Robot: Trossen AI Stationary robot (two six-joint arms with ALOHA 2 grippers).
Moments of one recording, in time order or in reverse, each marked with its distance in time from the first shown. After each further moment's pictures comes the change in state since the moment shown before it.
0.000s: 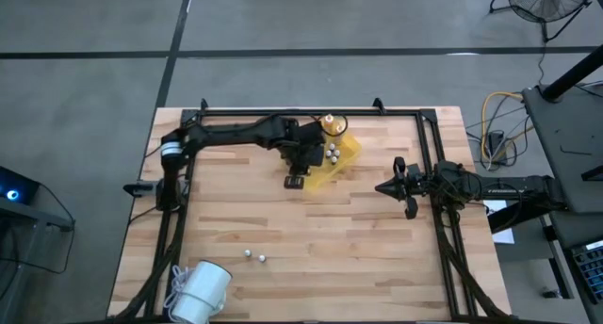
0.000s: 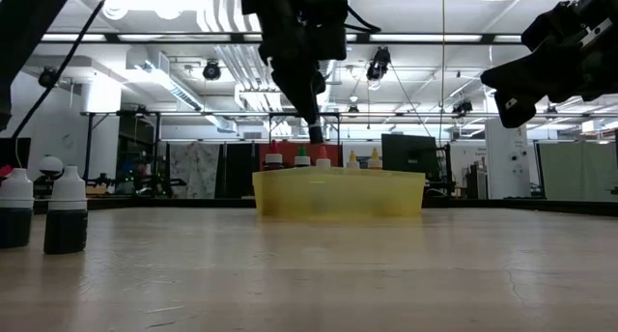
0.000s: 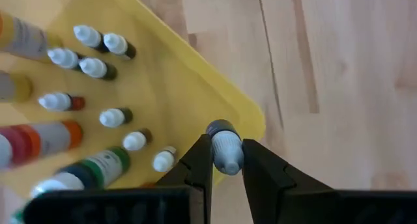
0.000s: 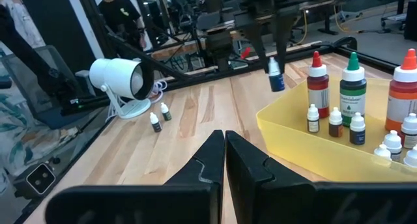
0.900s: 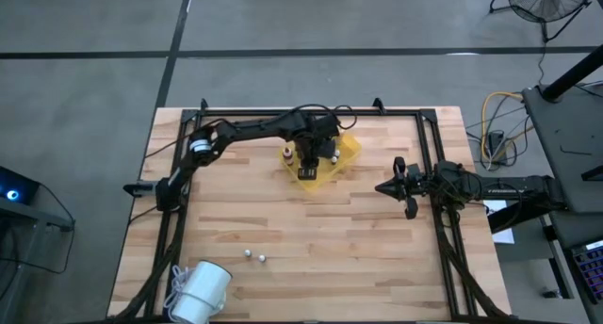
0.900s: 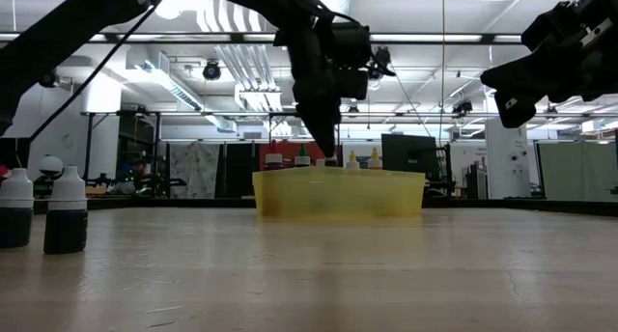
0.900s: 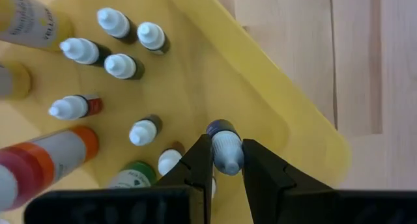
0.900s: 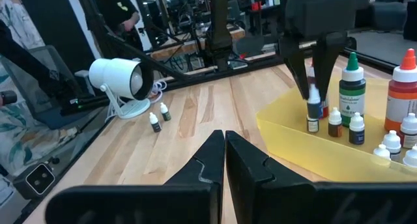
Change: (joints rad) left arm 0.070 0.262 0.275 -0.116 -0.001 0.016; right arm 0.000 0.000 0.000 -0.001 0.000 0.000
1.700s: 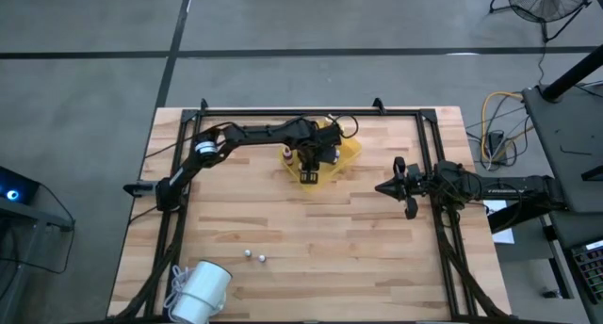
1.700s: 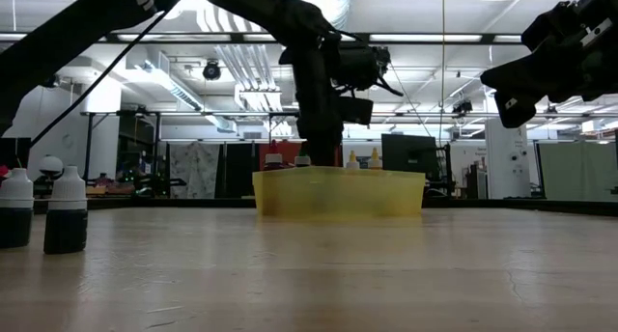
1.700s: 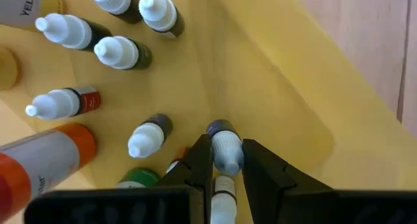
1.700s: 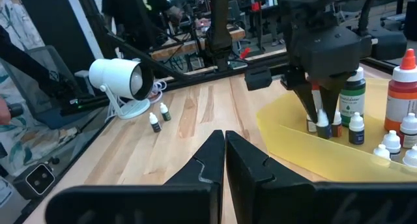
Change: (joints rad) left arm -0.017 0.054 -0.058 0.081 -0.110 -0.023; right arm 0.000 0.000 0.000 0.000 0.000 0.000
